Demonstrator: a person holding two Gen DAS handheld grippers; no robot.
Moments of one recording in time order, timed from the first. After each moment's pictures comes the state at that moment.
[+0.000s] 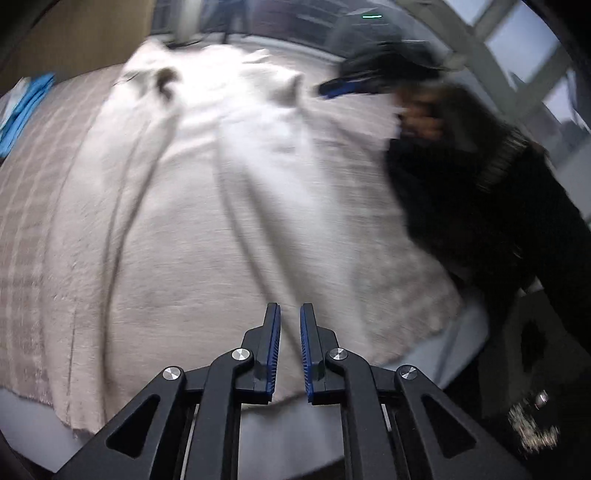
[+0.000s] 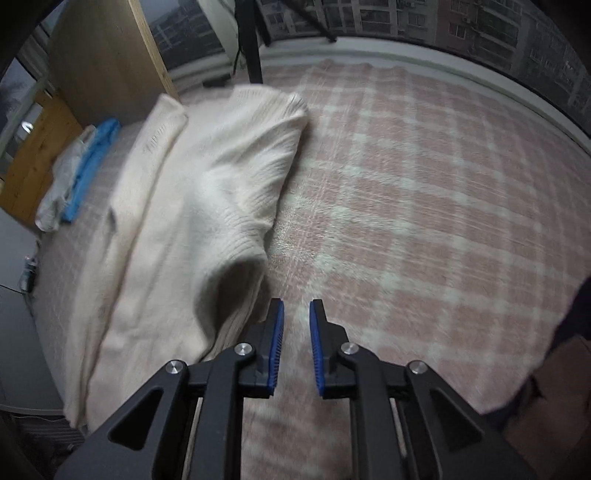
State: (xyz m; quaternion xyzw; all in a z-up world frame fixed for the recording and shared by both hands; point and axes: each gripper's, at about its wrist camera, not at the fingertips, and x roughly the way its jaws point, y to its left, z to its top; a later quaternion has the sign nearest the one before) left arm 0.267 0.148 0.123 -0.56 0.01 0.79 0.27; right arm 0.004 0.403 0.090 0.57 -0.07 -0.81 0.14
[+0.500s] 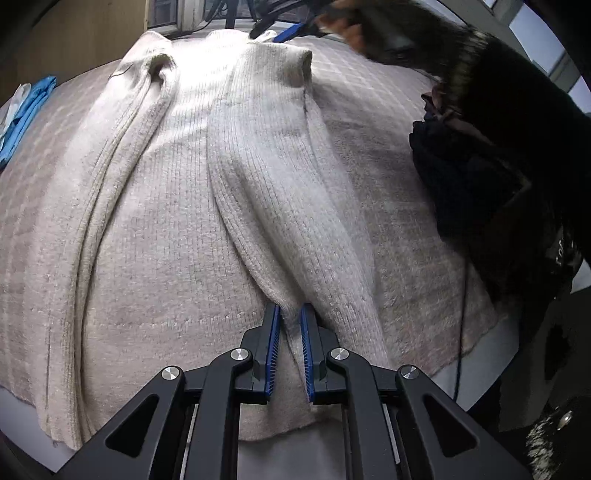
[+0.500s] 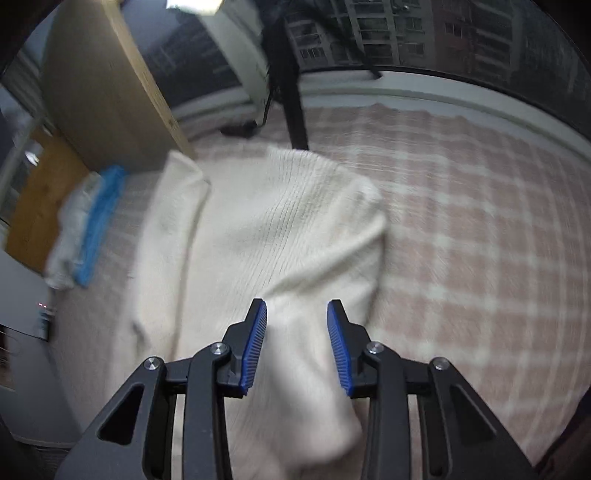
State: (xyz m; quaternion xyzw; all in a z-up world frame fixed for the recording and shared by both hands) left arm 0.265 0.173 0.110 -0.57 0.02 0.79 0.24; right arm -0.102 0.307 0.080 0.55 -0.07 -0.82 0.15
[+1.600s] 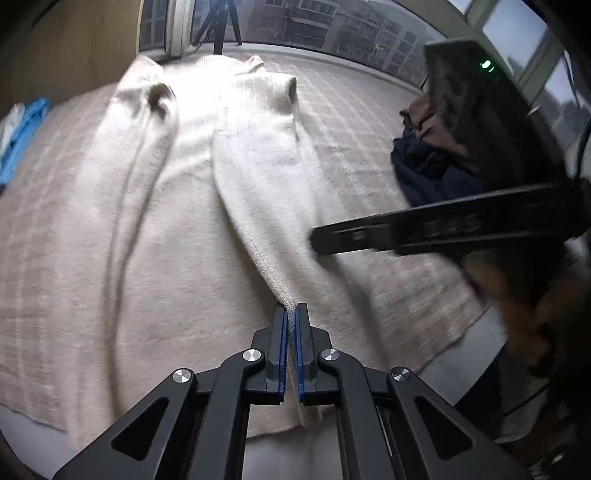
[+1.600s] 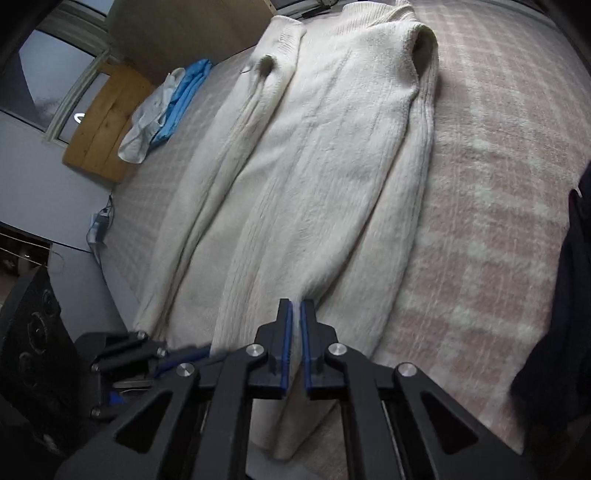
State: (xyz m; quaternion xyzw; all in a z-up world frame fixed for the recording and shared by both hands) left arm 0.284 0.125 0.135 -0.53 0.05 0.80 0.28; right arm 0.178 0.275 0.057 0.60 -0.16 -0.75 0.23
